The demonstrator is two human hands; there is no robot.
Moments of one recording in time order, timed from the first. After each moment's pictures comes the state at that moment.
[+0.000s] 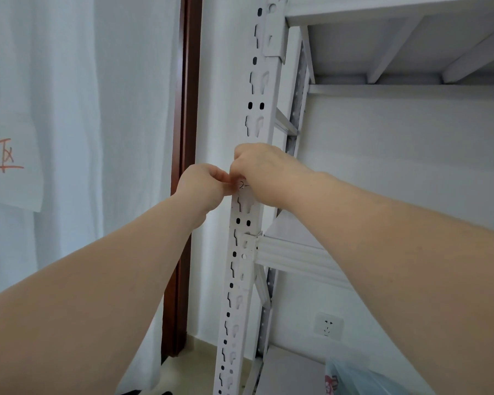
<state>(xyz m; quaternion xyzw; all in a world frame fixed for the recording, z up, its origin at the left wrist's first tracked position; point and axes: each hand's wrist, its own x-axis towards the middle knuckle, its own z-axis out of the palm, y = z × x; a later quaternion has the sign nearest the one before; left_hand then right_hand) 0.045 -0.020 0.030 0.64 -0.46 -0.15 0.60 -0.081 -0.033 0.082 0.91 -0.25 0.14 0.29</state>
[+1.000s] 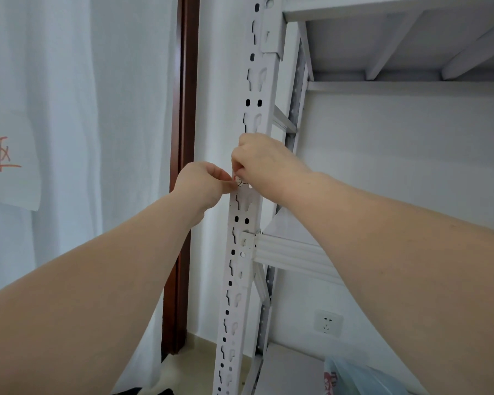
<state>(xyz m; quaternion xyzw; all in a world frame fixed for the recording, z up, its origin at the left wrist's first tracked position) 0.043 -0.019 0.031 0.64 -0.47 -0.14 0.59 -0.072 -0.054 0.078 0.90 -0.24 0.24 0.27</state>
